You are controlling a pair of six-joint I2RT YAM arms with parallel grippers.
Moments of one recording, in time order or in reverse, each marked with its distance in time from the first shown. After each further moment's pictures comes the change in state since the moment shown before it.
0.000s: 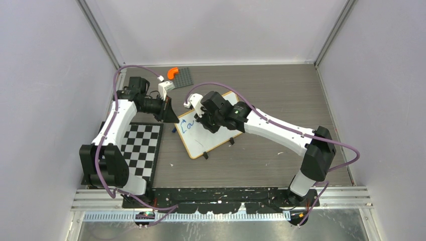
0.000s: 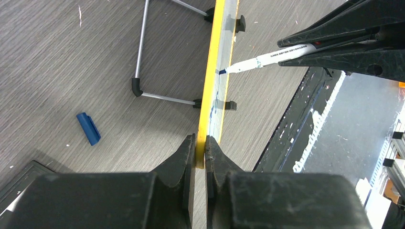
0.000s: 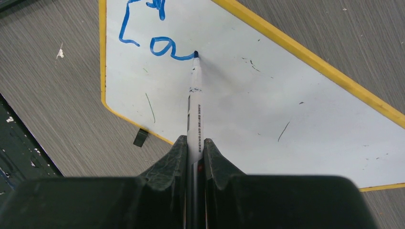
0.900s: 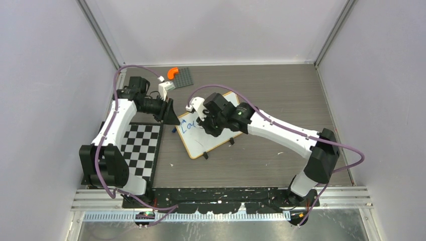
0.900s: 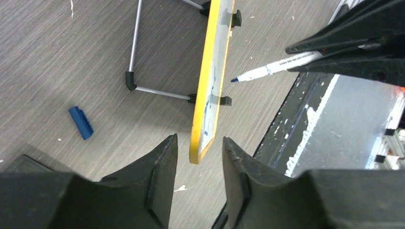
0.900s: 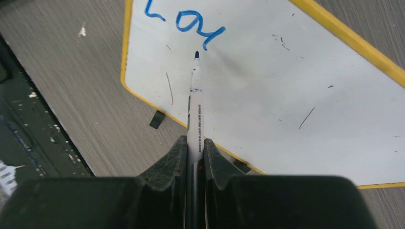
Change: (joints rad) left arm -0.002 0.000 0.005 -0.032 -0.004 0.002; right arm 0.013 -0.032 -0.041 -0.037 -0.046 0.000
